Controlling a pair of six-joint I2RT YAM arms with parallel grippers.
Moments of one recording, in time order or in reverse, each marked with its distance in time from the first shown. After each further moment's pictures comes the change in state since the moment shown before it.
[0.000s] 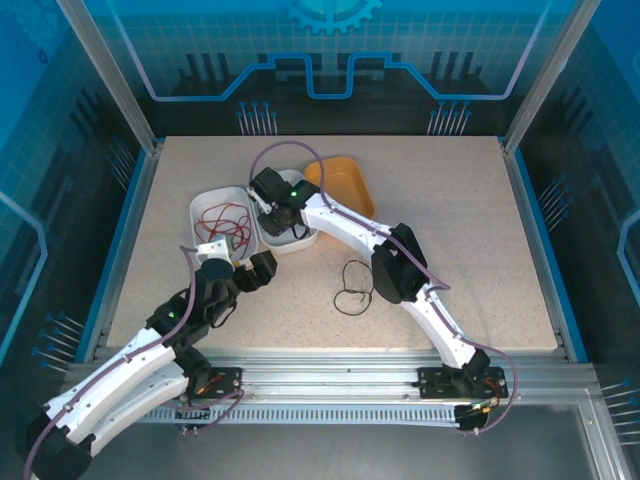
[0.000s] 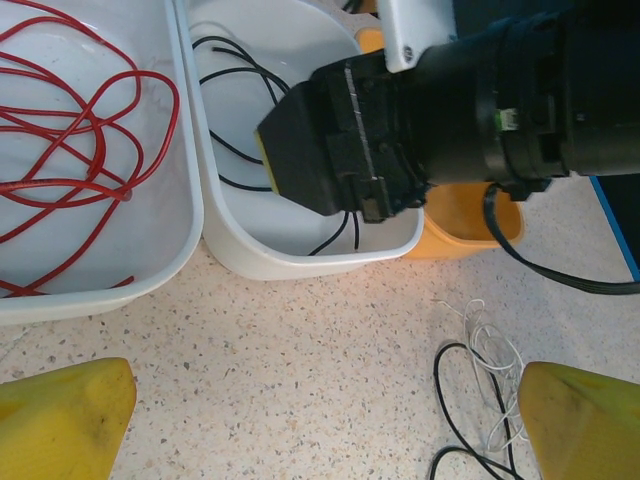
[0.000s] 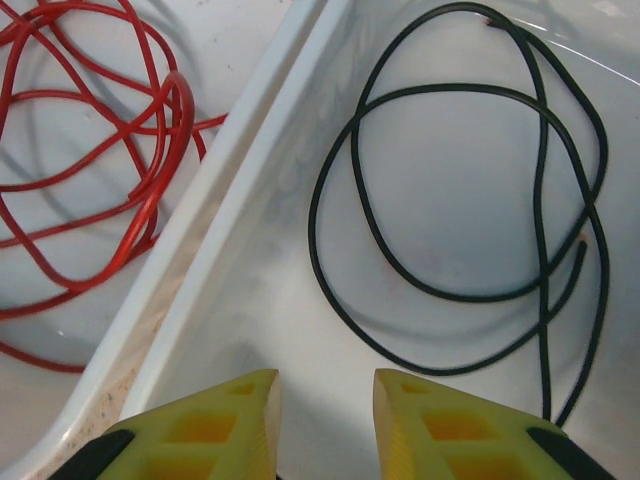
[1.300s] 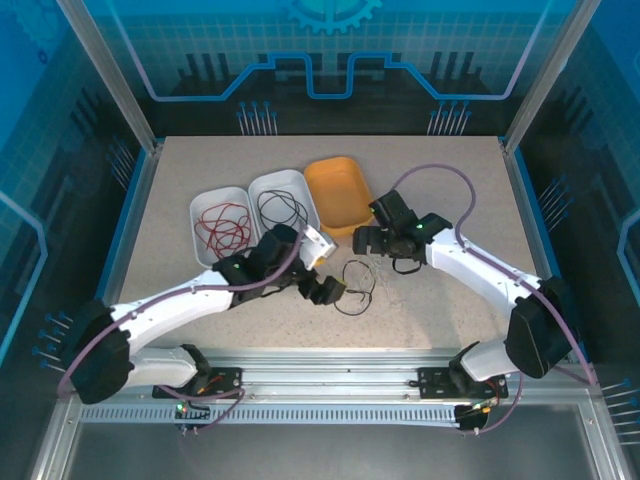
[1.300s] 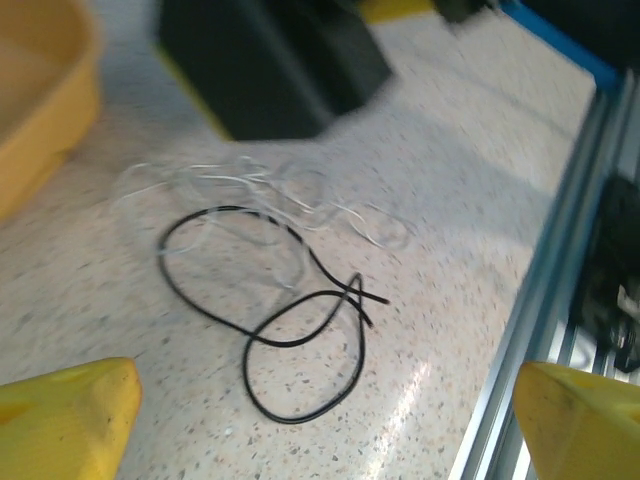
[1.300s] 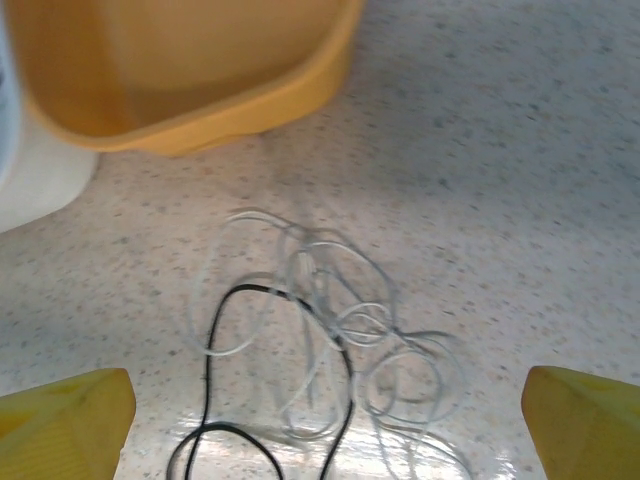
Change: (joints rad) left arm -0.196 0.647 0.364 0.111 0.584 0.710; right arm -0.284 -1.006 -1.205 0.158 0.048 0.527
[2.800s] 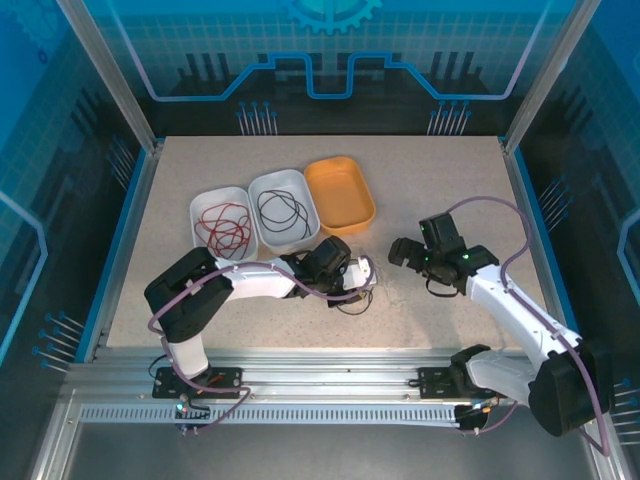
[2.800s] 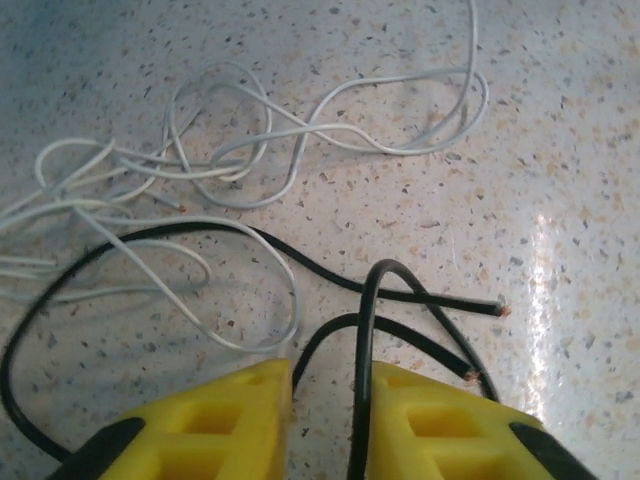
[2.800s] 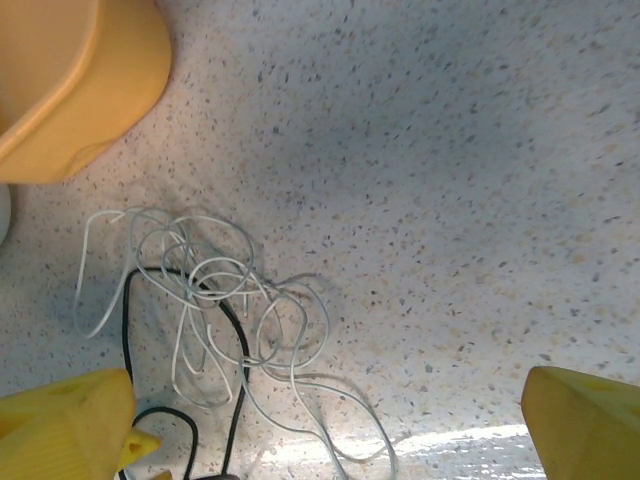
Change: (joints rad) left arm -0.076 0.505 0.147 0.145 -0.032 0.481; right arm -0.209 -0.317 -0.324 0.071 -0.124 0.084
